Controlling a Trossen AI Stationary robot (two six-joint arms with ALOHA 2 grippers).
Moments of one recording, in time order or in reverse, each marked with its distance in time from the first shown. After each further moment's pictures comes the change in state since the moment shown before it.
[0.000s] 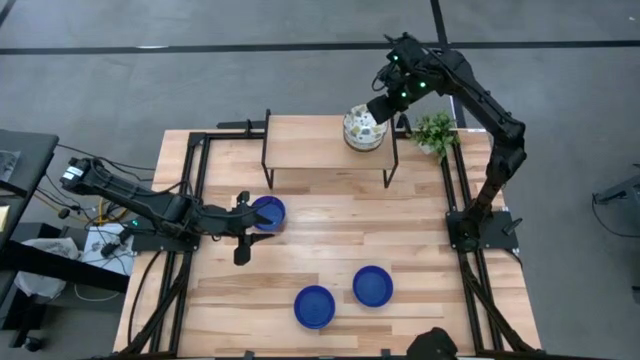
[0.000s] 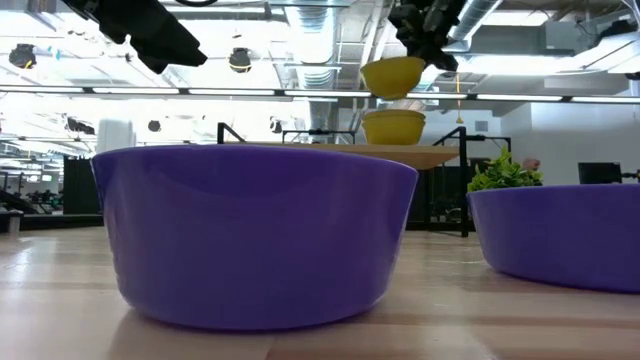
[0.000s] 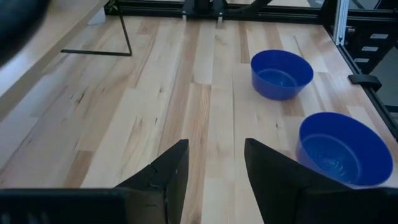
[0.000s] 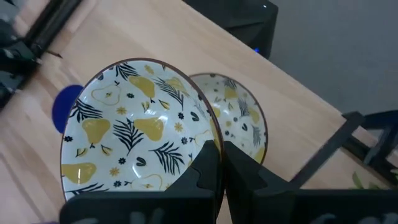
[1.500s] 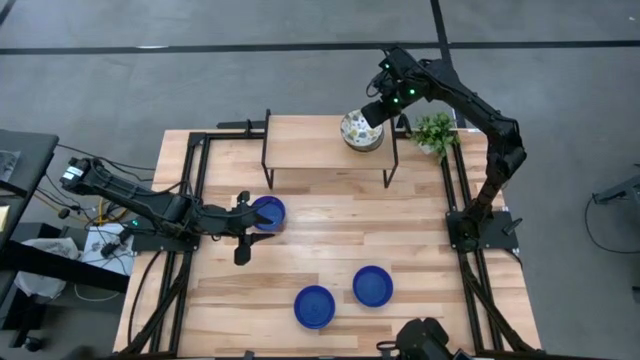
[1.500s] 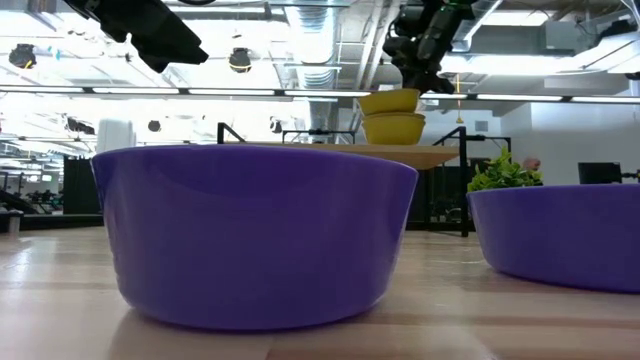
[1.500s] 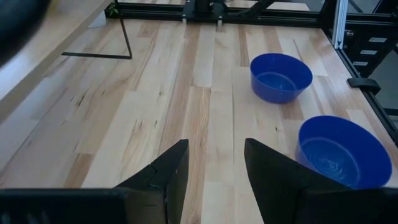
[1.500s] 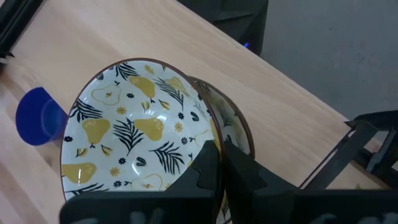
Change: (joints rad) left arm 0.000 0.000 0.000 0.012 -0.002 0.001; right arm -0.027 0.002 -0.183 0.158 0.025 -0.008
